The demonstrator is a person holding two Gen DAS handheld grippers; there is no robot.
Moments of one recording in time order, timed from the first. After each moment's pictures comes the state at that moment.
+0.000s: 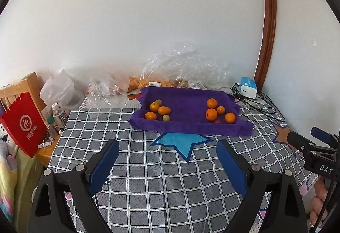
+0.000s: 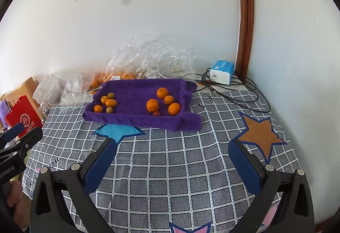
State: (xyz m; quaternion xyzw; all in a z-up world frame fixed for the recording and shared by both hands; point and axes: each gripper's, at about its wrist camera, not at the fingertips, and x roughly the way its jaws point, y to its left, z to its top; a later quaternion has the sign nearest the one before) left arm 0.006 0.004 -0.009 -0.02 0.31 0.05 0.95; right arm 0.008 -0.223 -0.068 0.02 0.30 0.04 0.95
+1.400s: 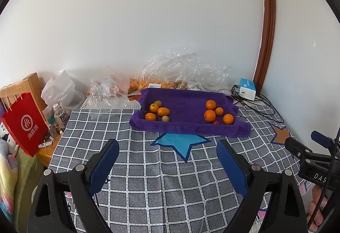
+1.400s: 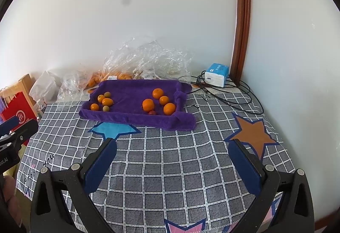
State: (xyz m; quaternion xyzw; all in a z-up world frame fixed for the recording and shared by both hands) left arm -0.001 -0.002 -0.006 -0.02 0.31 0.05 0.95; right arm -0.003 -0.222 -0.067 0.00 0.29 0.03 0.96
